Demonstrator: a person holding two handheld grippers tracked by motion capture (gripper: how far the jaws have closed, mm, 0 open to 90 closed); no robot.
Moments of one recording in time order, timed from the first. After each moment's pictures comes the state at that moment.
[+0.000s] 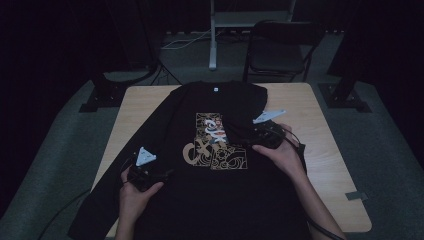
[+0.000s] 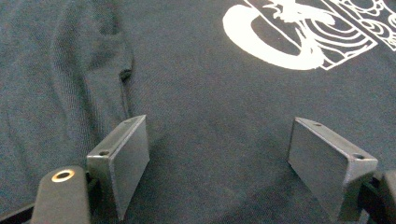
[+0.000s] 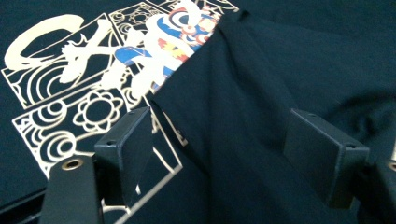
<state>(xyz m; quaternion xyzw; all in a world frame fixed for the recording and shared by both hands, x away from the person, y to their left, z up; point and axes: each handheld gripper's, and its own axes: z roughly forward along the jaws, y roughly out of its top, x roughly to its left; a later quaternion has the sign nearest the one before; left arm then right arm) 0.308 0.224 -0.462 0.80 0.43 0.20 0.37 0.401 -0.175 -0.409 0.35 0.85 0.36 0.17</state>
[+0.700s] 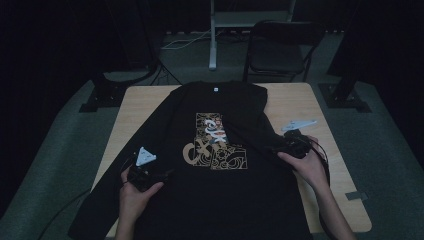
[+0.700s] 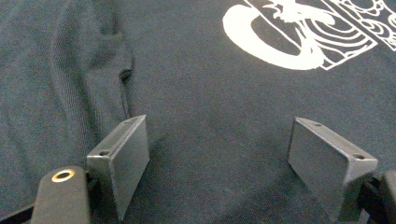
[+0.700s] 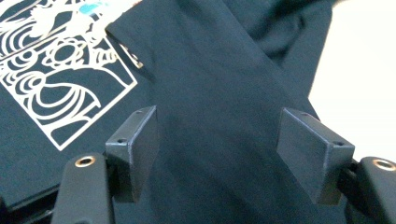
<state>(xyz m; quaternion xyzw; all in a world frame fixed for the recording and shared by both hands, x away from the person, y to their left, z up) 0.308 0.224 -0.462 0.80 0.43 0.20 0.37 0.380 -0.247 -0.429 0.41 0.82 0.37 0.15</state>
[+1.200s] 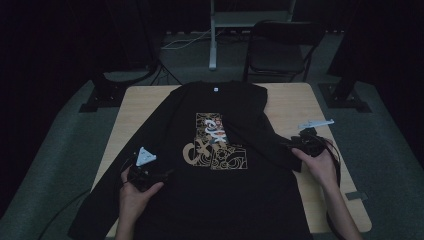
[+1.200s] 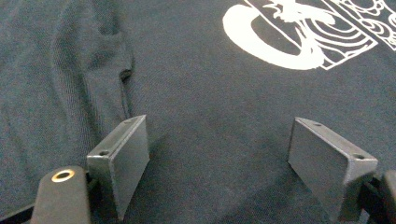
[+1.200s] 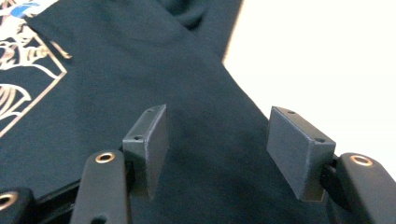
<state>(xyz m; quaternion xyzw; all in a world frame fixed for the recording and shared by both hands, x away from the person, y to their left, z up) 0.308 0.223 -0.462 0.80 0.43 0.20 0.37 0.388 -0.294 -0.441 0.47 0.79 0.36 0.15</state>
